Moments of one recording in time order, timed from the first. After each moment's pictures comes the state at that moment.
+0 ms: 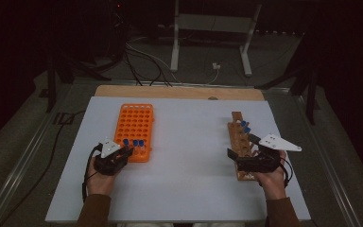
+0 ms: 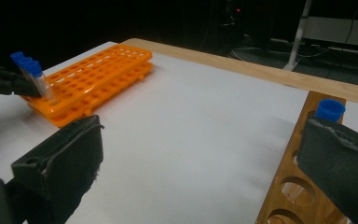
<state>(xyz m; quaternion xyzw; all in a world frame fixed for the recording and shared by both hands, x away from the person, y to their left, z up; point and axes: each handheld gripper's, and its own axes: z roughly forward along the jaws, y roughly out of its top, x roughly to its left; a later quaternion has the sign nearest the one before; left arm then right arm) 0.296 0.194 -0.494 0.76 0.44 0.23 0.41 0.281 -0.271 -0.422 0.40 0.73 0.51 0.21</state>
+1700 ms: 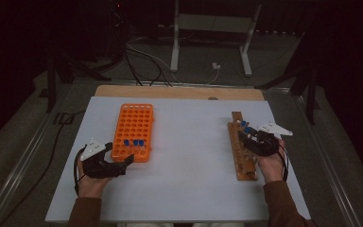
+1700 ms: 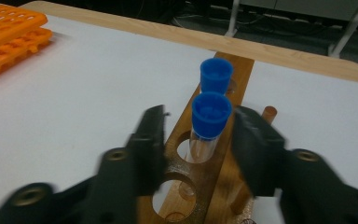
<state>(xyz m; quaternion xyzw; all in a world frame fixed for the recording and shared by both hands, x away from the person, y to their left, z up) 0.275 0.215 -0.469 0.71 0.46 0.18 0.50 0.343 -0.296 -0.456 0.48 0.72 0.41 0.27</state>
